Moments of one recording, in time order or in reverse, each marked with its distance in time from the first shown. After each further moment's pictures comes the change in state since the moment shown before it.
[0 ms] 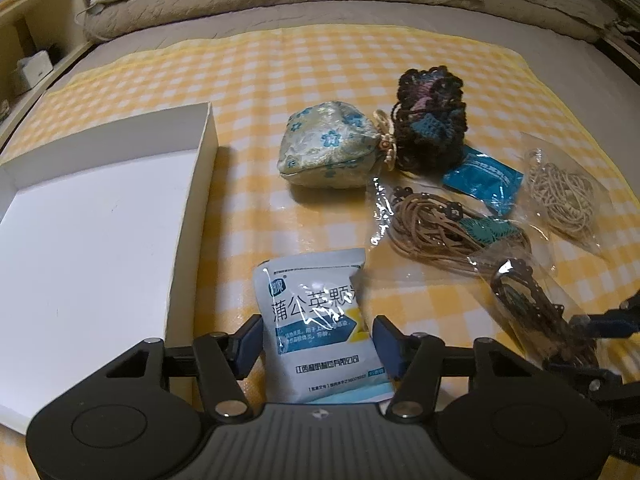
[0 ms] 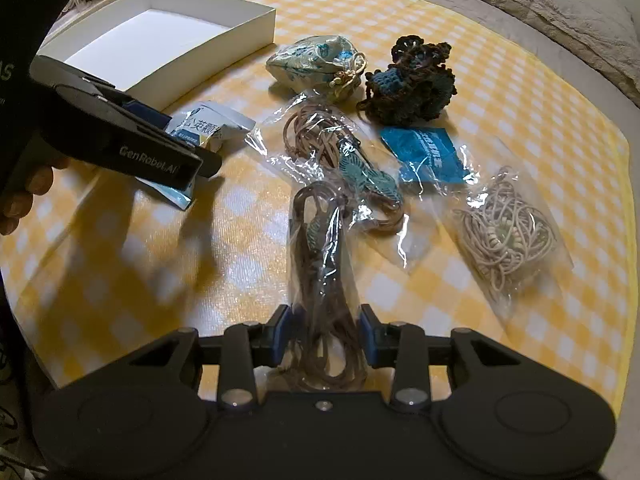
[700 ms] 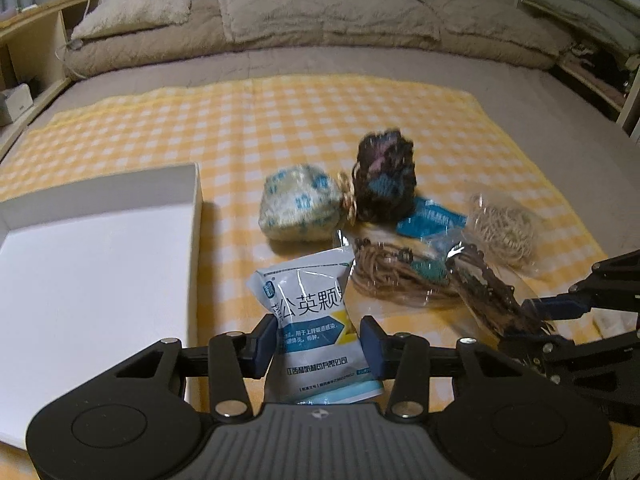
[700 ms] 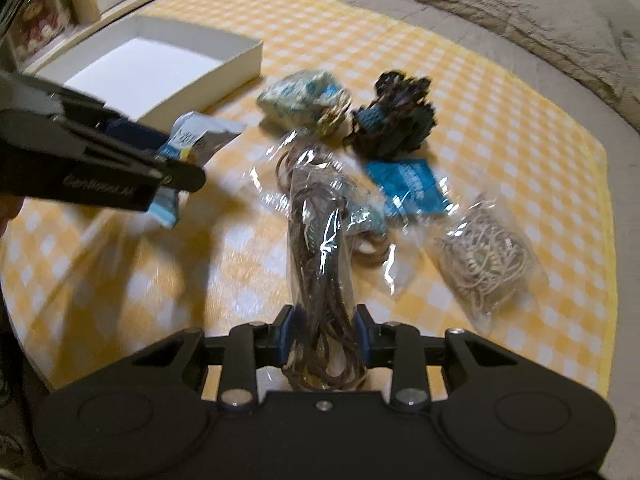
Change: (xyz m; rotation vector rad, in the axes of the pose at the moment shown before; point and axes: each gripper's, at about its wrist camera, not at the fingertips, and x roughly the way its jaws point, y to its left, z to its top) left arm -0.049 0.013 0.004 0.020 -0.149 -0.132; right arm -0.020 0.004 0.010 0.050 -0.078 -0.056
